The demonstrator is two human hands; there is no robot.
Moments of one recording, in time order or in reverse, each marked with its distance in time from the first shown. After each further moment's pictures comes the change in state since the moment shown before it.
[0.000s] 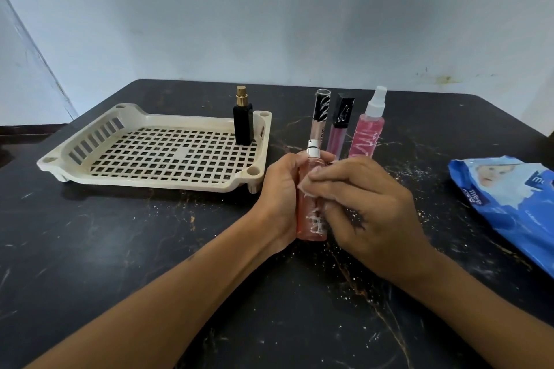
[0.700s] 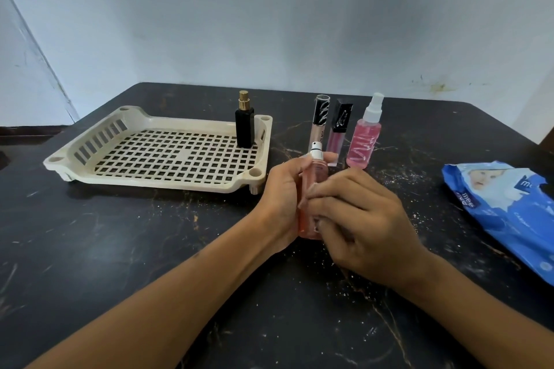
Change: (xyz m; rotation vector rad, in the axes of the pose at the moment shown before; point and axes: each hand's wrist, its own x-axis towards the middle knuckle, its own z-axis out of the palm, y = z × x) left_hand -0.006 0.003 0.001 0.030 -0.007 -0.033; right_hand -0.001 -0.006 -0.003 -0.092 -0.060 -0.149
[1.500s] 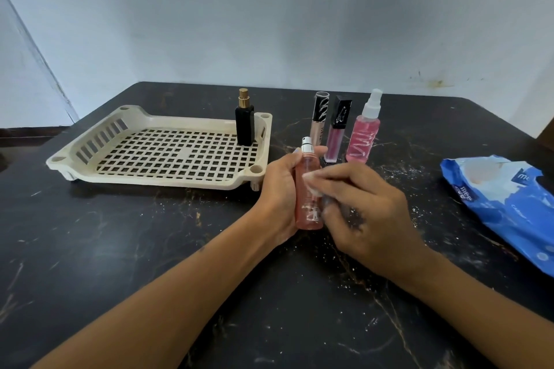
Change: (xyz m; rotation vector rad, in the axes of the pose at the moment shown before) left_hand 0.000 0.001 0.002 -0.001 0.128 0.023; right_hand -0.005 -0.001 0.000 0.118 0.018 0.228
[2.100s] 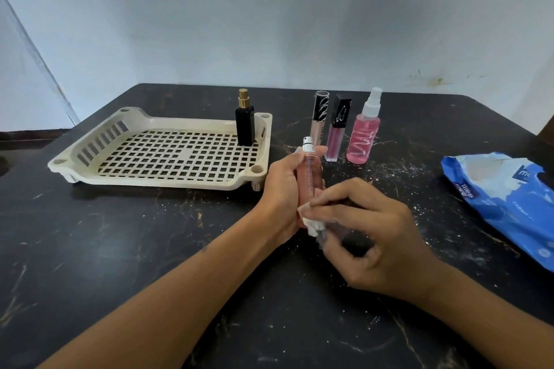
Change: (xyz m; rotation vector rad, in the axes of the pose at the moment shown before) left_hand 0.004 -0.003 0.002 0.034 0.098 0.033; right_hand -0.012 -0.011 -0.012 0.121 -0.151 -0.049
